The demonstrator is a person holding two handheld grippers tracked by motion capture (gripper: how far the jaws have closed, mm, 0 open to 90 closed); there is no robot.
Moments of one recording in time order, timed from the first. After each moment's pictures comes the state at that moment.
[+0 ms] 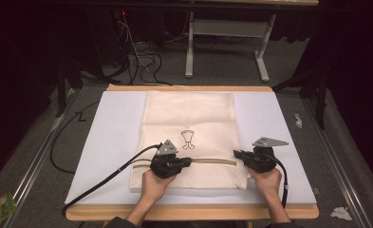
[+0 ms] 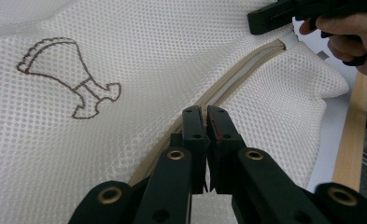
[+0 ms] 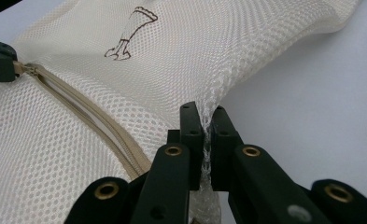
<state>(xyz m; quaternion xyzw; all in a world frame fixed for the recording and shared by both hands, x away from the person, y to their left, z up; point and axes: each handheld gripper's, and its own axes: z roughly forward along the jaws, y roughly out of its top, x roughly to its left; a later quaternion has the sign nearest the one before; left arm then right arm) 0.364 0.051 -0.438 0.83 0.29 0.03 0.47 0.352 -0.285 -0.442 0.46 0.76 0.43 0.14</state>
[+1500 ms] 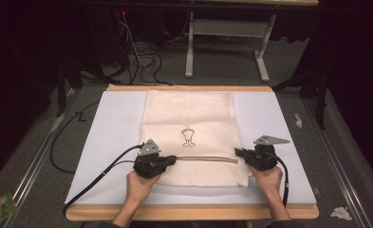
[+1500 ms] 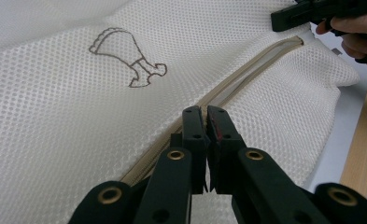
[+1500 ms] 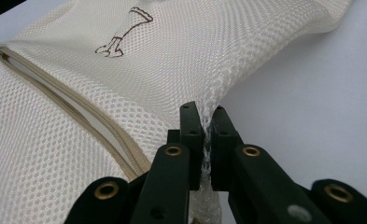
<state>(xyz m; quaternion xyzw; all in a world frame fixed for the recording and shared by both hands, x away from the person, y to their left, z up) 0.360 0.095 -0.432 0.82 0.32 0.06 0.48 0.358 -0.289 -0.442 0.47 0.76 0.43 0.14</state>
